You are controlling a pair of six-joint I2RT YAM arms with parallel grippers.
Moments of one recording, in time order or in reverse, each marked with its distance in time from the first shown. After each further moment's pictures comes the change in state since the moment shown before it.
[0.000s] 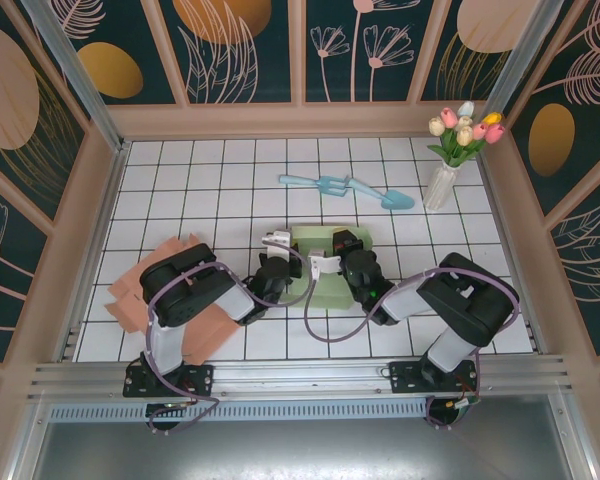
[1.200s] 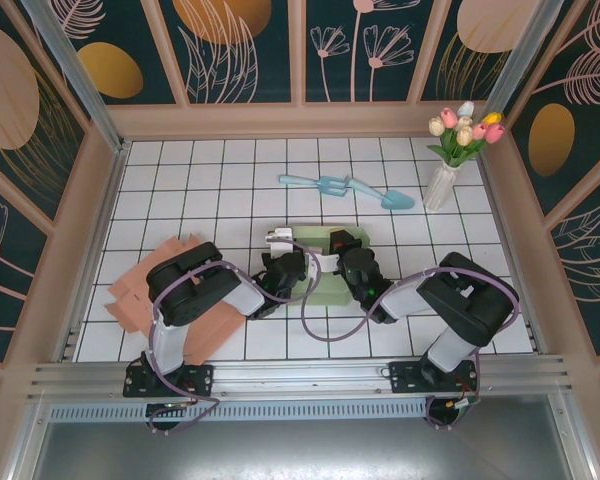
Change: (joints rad) left arm -0.009 0.029 0.096 -0.166 -0.154 -0.102; right arm -0.003 0.002 0.020 -0.027 -0.048 0.119
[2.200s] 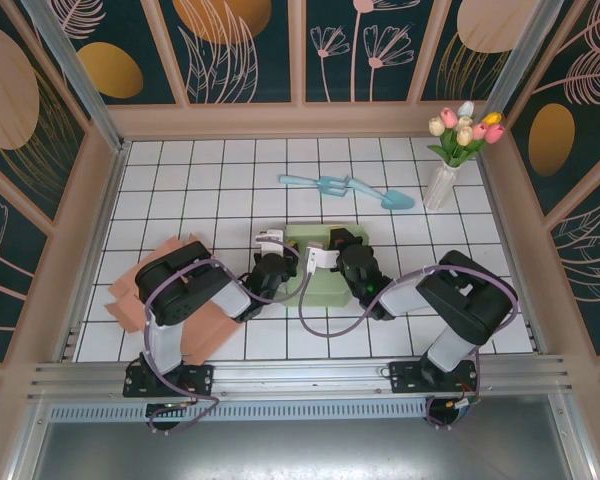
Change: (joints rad) left arm 0.064 -0.040 -0.113 0.118 0.240 0.023; right arm -0.017 0.013 0.027 -0.024 -0.019 0.127
